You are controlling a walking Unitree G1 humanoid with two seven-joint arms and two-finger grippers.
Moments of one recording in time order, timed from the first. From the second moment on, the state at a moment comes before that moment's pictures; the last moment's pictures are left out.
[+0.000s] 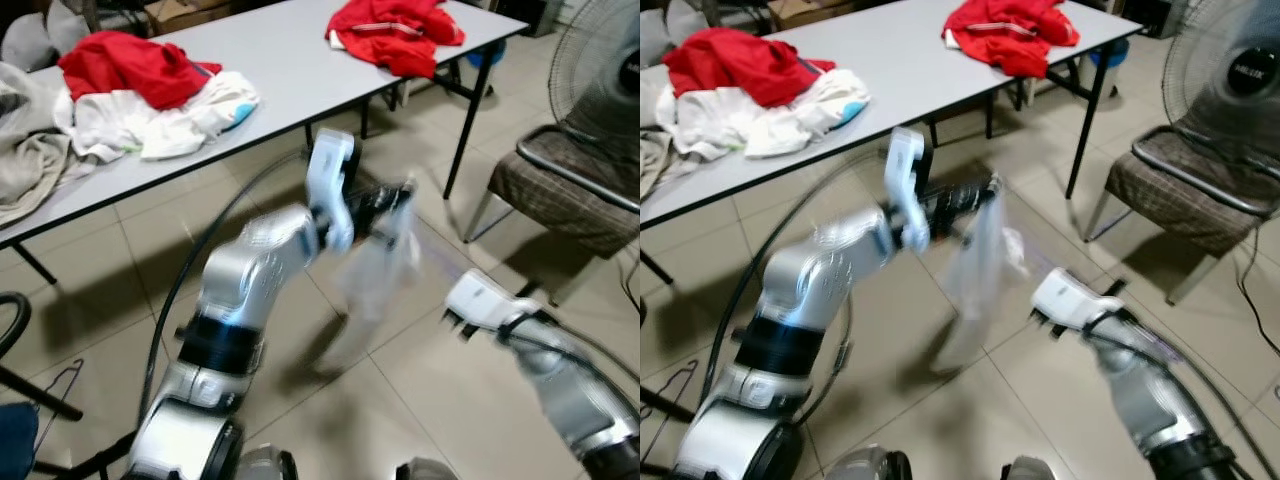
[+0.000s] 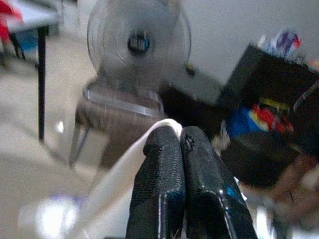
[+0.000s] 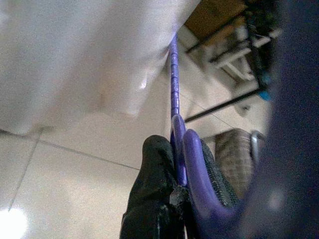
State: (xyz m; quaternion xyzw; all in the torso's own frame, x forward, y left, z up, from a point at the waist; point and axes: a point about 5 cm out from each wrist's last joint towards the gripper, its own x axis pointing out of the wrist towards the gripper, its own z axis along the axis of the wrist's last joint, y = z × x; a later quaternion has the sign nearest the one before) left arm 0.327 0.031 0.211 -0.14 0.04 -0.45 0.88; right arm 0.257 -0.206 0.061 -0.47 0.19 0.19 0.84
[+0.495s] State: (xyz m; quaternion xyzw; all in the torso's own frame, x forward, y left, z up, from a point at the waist) left arm 0.343 0.064 0.191 0.08 0.05 -0.39 0.92; right arm 0.252 -0.208 0.062 -0.39 0.18 0.16 0.89
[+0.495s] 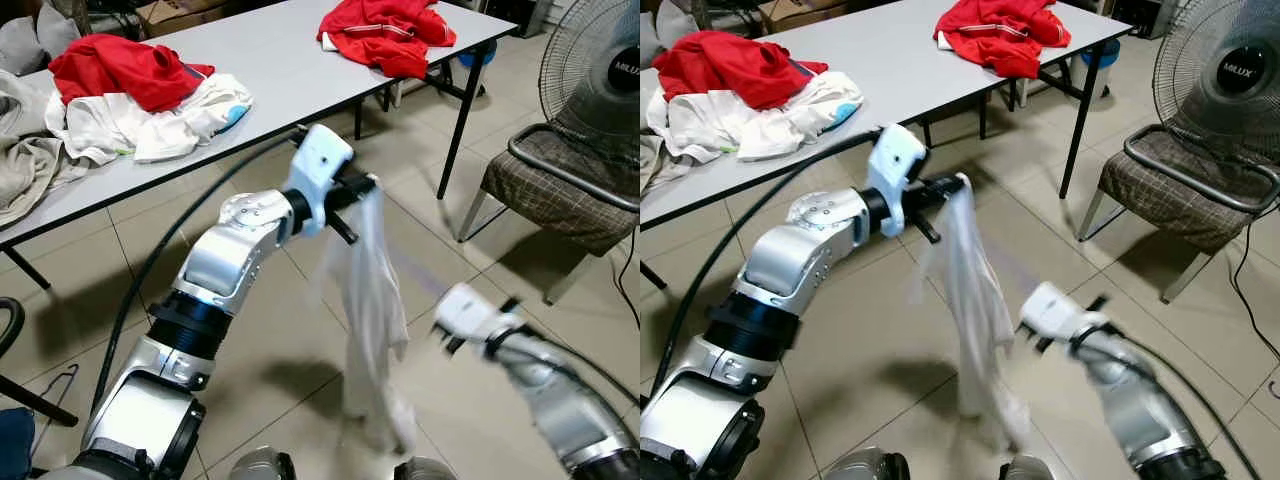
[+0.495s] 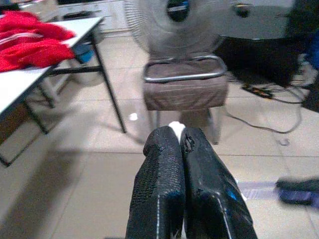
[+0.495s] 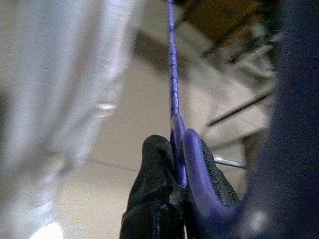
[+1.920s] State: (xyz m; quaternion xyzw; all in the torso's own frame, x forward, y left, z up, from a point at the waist) left arm 0.219 0.123 -0.063 -0.08 0.45 -0.19 0.87; right arm 0.141 -0.195 -0.098 0.05 0.51 -0.01 0.86
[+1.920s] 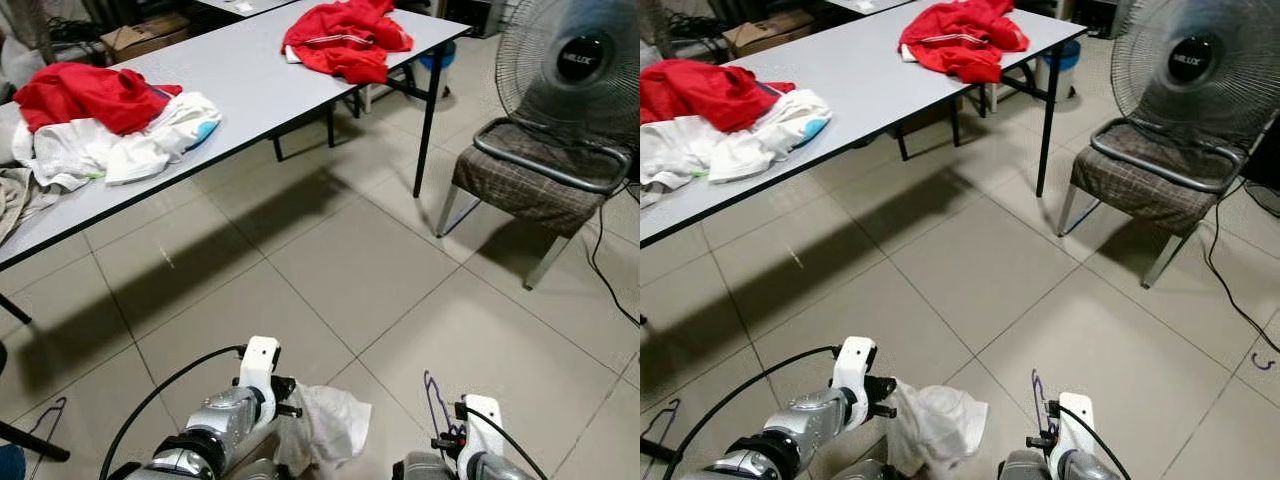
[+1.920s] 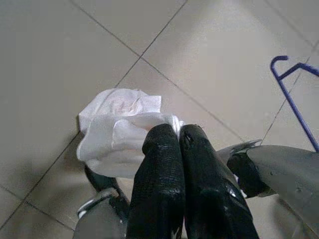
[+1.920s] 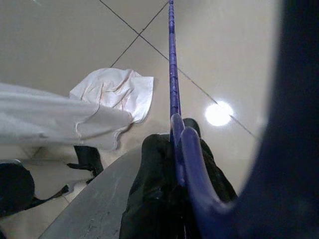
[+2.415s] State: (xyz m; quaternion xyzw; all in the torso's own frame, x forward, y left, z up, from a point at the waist) left arm 0.222 0.127 -0.062 -0.07 0.43 -0.17 0.88; right arm 0.156 -0.196 -0.093 0.00 0.49 0.03 0.87
